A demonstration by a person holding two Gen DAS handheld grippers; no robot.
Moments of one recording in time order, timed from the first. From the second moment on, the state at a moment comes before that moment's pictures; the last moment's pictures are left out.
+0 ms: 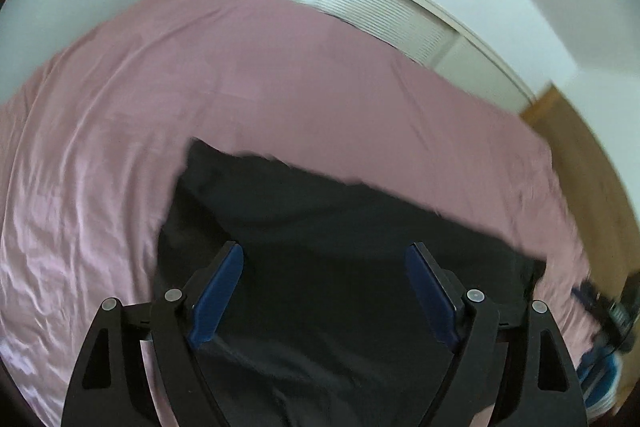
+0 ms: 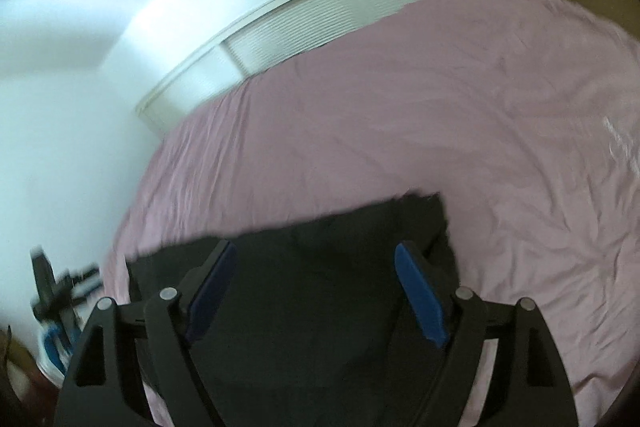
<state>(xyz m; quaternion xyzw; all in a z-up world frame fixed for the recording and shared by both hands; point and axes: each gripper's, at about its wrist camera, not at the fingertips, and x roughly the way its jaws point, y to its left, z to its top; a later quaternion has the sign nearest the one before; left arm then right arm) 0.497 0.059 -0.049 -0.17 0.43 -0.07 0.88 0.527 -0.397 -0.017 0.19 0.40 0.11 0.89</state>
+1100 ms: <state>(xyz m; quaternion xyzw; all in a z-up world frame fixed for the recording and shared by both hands) 0.650 -0.059 -0.151 -0.02 0.52 -0.05 0.85 0.623 -0.333 -0.136 0.08 0.47 0.06 0.88</state>
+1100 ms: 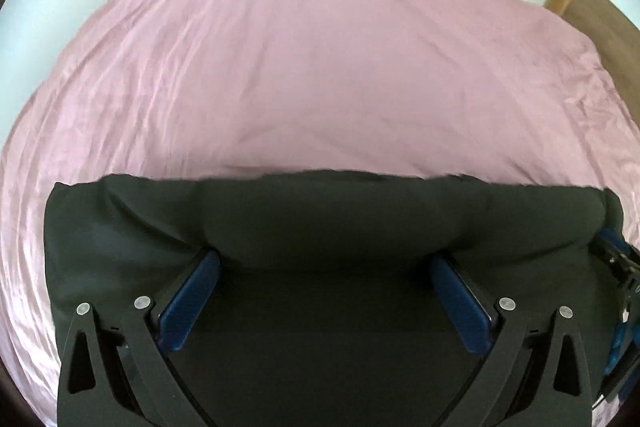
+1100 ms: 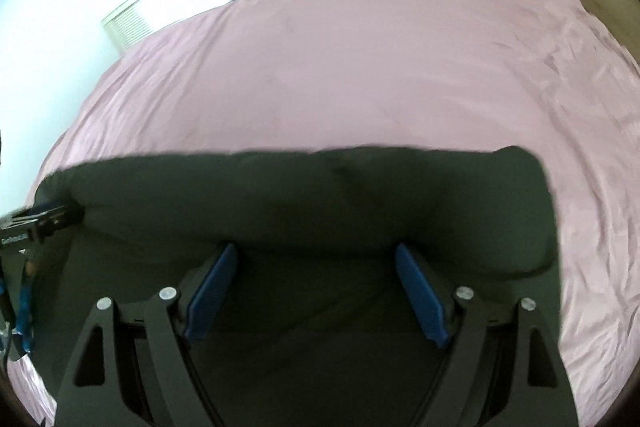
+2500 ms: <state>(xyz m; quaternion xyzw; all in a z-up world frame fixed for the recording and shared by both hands) 0.567 0.093 -0.117 -0.11 0.47 0.07 0.87 0.577 -0.397 -0.135 0.11 0.50 -0.05 0.86</state>
